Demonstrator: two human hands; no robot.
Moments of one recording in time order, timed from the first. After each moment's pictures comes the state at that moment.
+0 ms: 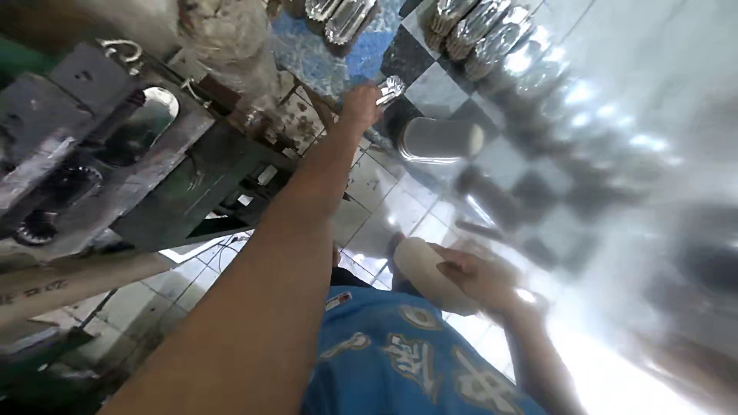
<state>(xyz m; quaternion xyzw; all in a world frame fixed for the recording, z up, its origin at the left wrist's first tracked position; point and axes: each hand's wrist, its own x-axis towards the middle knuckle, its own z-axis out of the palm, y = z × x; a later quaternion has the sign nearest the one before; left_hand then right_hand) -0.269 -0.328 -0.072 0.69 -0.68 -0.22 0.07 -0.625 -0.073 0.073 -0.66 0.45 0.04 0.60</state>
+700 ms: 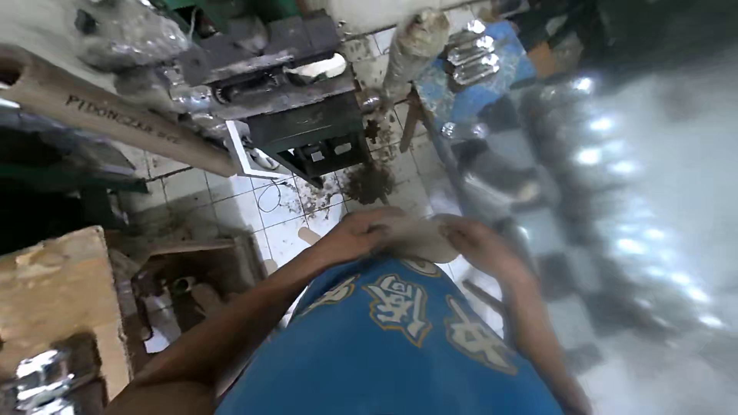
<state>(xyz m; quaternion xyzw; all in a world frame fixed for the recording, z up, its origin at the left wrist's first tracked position) -0.329 0.108 0.145 0.68 -0.42 -0.48 0.36 -0.547 -0.097 0.150 -0.85 0.22 0.04 0.48</state>
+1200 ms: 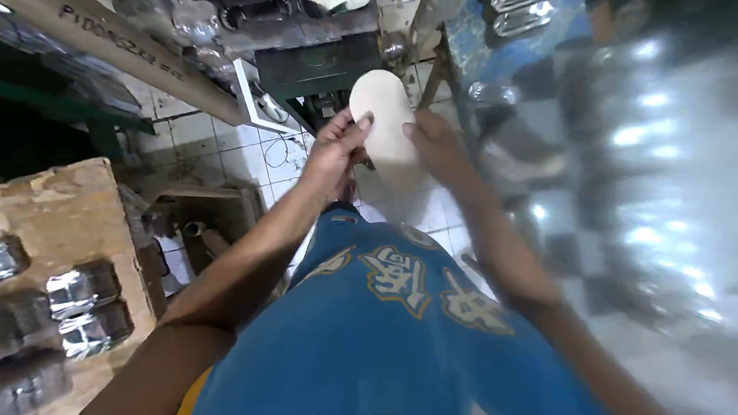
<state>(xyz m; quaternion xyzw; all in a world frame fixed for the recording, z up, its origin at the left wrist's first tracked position) -0.313 0.106 0.133 0.59 -0.08 -0.39 0.70 -0.423 -0.075 0.137 -0.80 0.18 -0.02 0.57</state>
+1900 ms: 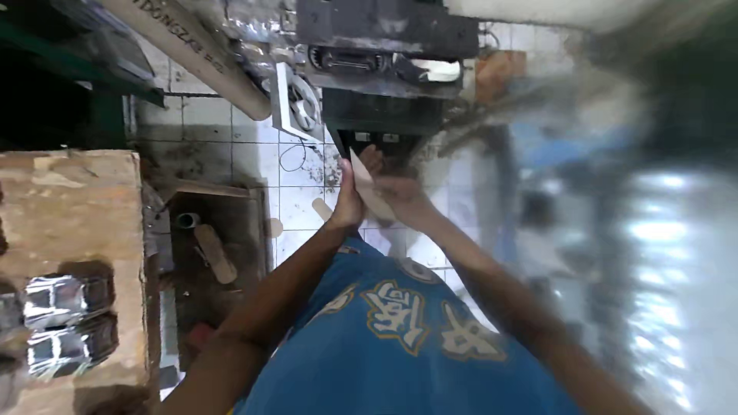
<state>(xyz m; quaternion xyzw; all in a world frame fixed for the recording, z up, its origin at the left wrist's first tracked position) -0.169 0.182 0.025 0.50 -0.05 -0.29 0.81 -0.231 0.040 0.097 -0.80 0.04 0.09 0.59</state>
